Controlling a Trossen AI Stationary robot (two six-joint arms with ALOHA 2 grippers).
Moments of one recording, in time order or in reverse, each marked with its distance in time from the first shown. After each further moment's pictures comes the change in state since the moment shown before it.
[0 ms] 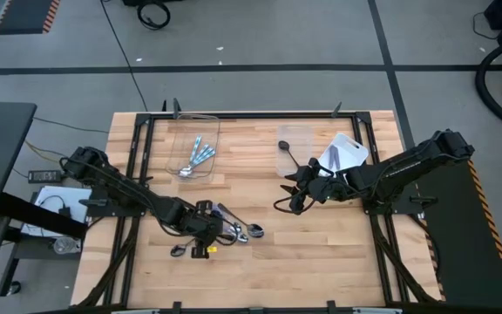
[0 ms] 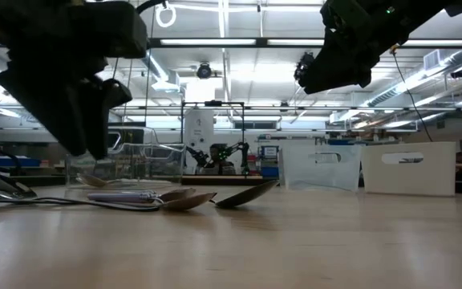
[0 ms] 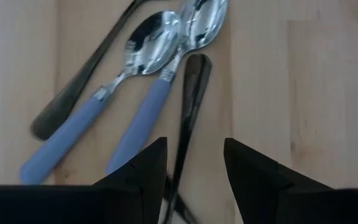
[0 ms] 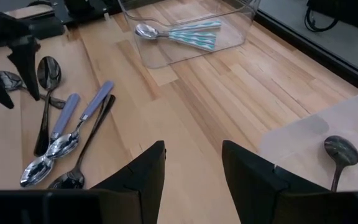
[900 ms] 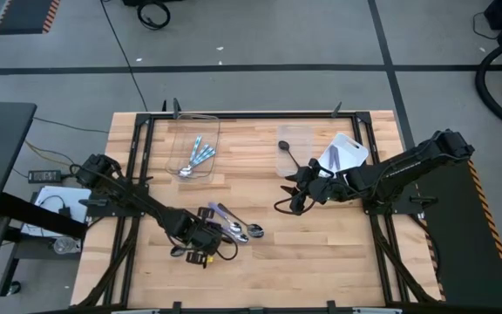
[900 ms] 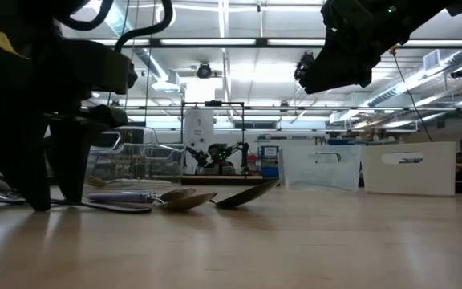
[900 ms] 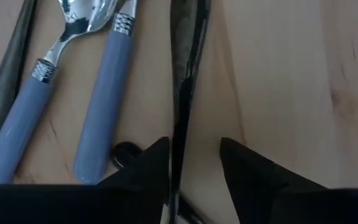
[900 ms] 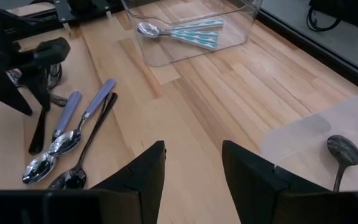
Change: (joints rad) left arm -0.050 0.156 0.003 -0.015 -0.024 0.127; right arm 0.007 0.000 0.000 -0.004 -0.001 0.000
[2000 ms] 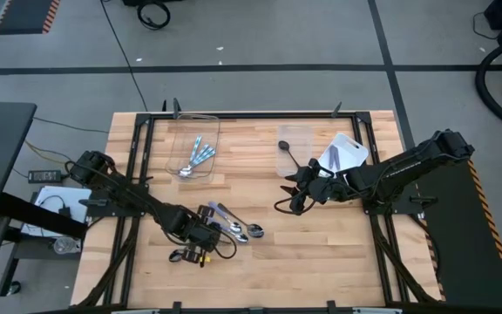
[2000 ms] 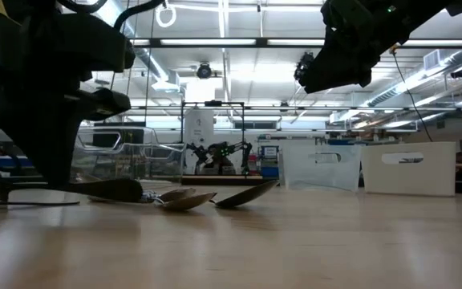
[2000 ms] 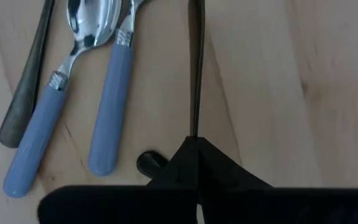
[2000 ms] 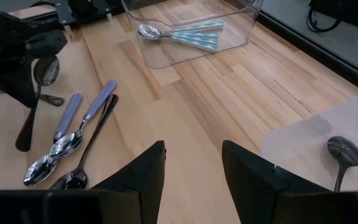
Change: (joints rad) left arm 0.011 -0.078 0.011 -0.049 0.035 0.079; right arm 0.000 0.000 0.000 0.006 0.000 0.000
